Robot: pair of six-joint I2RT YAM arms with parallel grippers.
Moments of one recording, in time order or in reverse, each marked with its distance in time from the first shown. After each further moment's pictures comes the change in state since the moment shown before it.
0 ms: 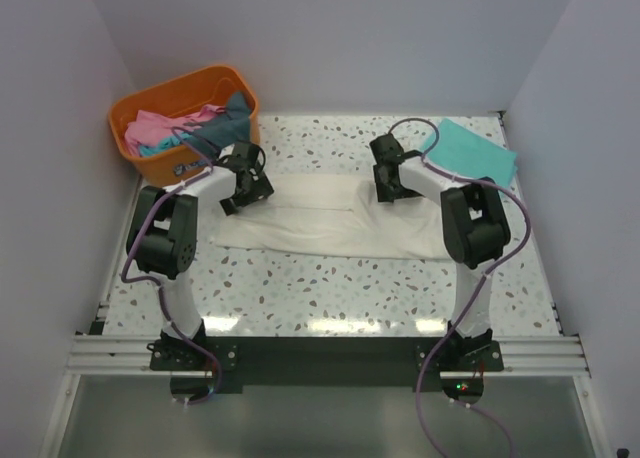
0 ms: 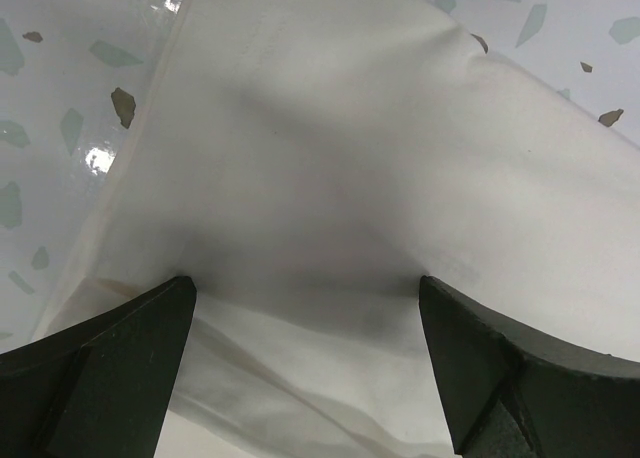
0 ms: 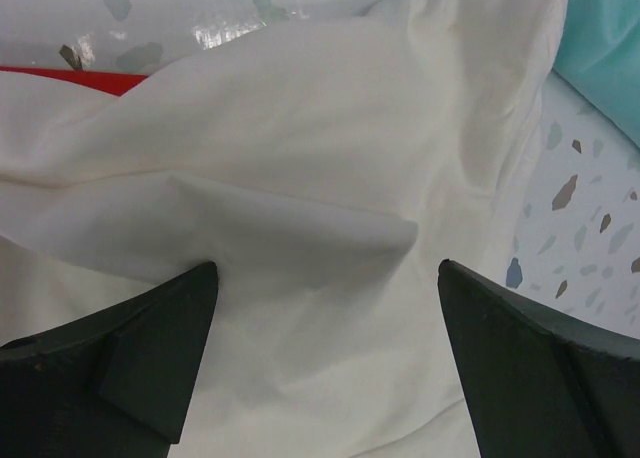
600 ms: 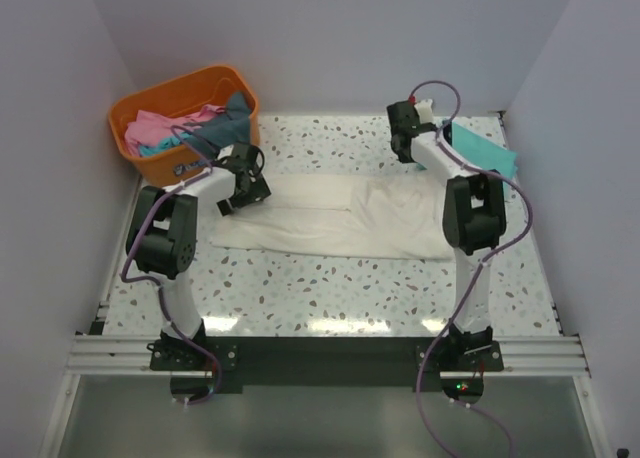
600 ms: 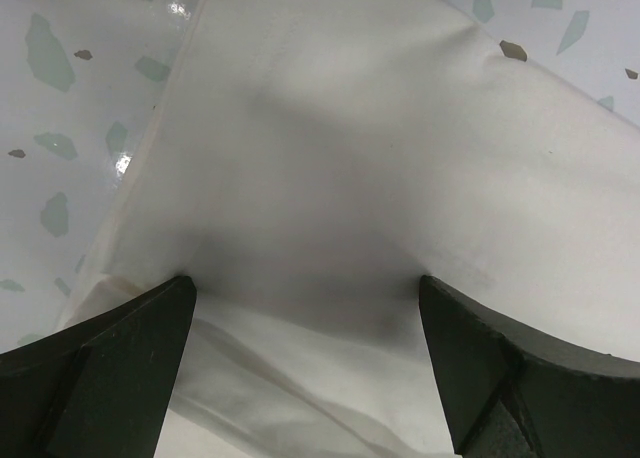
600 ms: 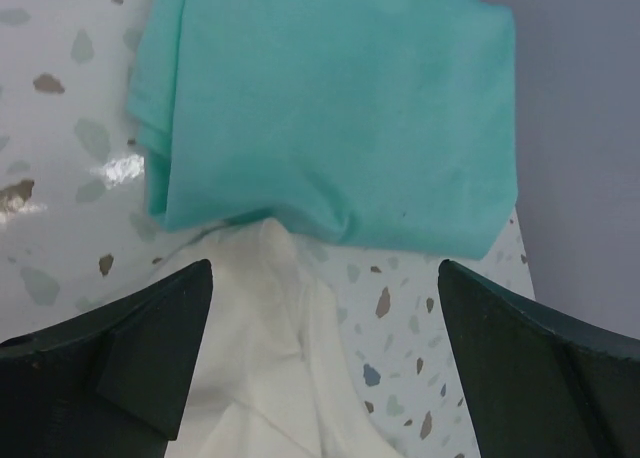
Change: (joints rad) left arm 0.005 0.001 -0.011 -0.001 -0.047 0.041; right arm -0.089 0.146 0.302 -0.014 0.322 -0.062
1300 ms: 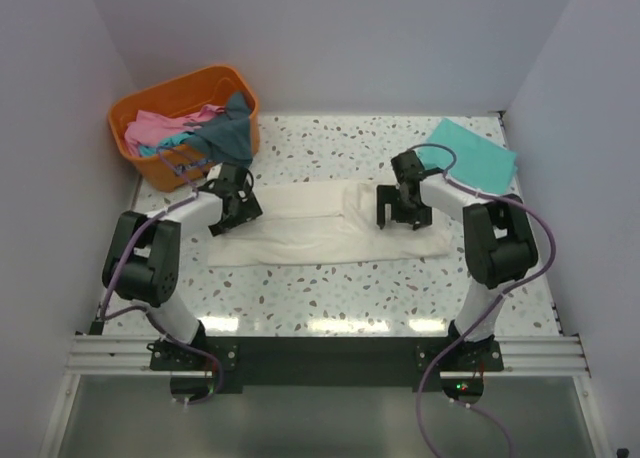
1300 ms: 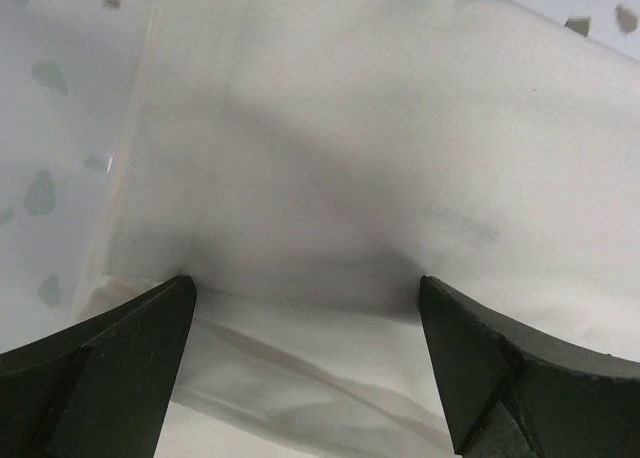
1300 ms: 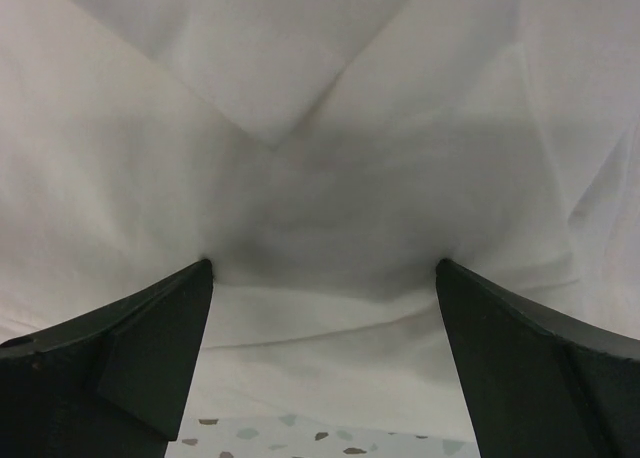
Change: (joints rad) left arm 0.010 -0.185 -0.249 0.067 0.031 0.014; right arm 0.025 -0.364 -0.602 0.033 -0.788 0.151
